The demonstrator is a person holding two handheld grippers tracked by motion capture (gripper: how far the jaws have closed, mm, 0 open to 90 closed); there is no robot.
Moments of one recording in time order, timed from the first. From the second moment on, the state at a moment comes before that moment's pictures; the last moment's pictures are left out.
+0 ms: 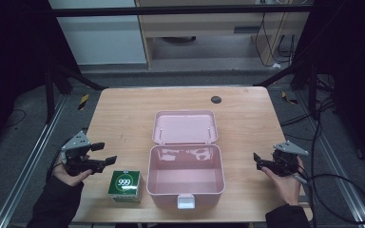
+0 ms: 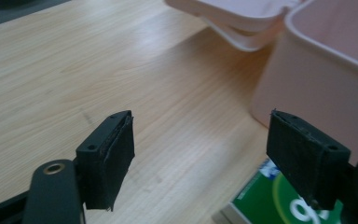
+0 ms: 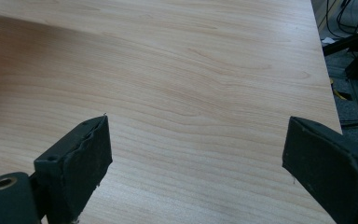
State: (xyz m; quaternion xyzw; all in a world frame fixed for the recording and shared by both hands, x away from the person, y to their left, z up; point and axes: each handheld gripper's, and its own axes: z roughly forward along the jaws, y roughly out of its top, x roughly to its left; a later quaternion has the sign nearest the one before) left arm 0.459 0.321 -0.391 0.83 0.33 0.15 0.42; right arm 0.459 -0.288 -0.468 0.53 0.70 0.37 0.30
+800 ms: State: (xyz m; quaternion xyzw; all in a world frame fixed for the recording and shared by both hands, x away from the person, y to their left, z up) left arm 0.449 0.294 -0.371 0.94 0.17 0.08 0.28; right arm 0.460 -0.285 -0.475 0.51 0.73 0.36 0.29
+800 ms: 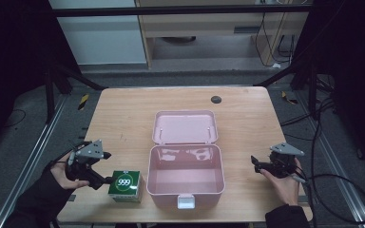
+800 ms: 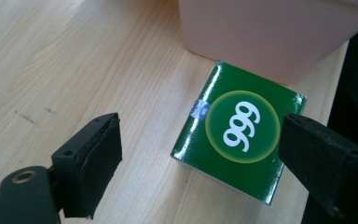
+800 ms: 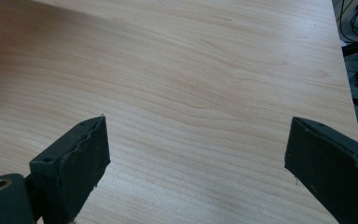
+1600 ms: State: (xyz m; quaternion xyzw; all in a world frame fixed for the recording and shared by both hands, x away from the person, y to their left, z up) left arm 0.450 0.267 -0.371 0.97 0.07 0.06 0.23; right arm 0.461 -0.284 -0.477 0.51 0.73 0.36 0.28
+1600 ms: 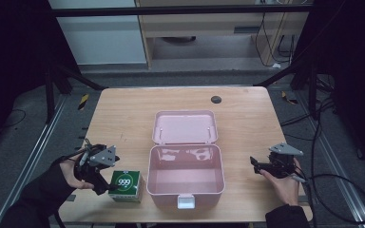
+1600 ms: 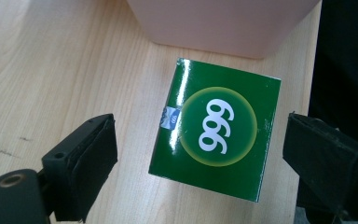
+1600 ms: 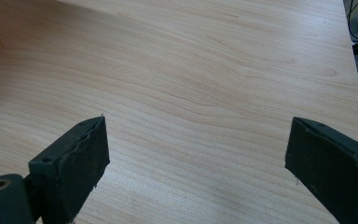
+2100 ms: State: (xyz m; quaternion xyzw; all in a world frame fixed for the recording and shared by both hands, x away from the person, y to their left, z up) left arm 0.450 0.253 -0.383 0.98 0.05 0.05 0.19; right arm 0.461 -0.283 -0.478 0.50 0.74 0.36 0.28
